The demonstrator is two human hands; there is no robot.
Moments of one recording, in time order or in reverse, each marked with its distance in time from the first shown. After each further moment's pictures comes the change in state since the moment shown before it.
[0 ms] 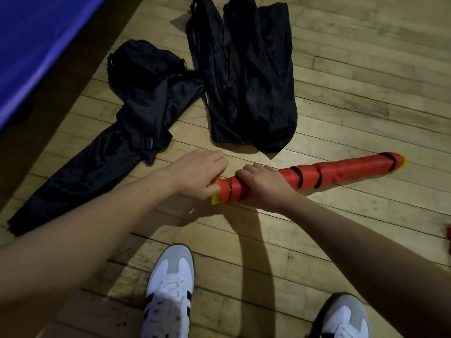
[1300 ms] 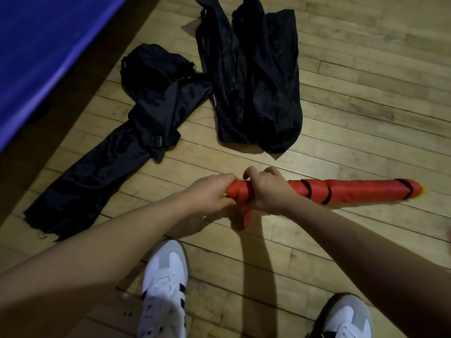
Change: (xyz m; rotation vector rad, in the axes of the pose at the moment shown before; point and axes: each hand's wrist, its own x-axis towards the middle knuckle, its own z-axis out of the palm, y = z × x) left_hand -0.011 0.042 0.030 -0.465 -0.139 -0.389; right_hand -0.005 -0.007 0.006 -0.002 -0.066 0.109
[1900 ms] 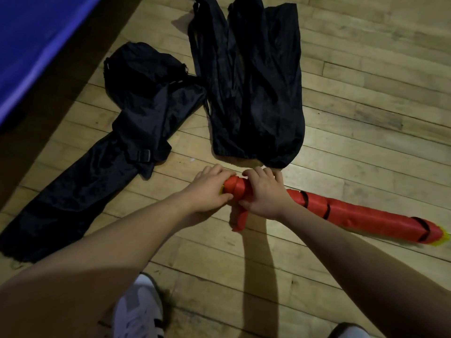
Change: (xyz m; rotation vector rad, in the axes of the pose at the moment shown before) left_hand 0.065 -0.031 -0.004 0.028 0.039 -0.088; right_hand 0.042 0.025 0.005 0.148 0.007 0.180
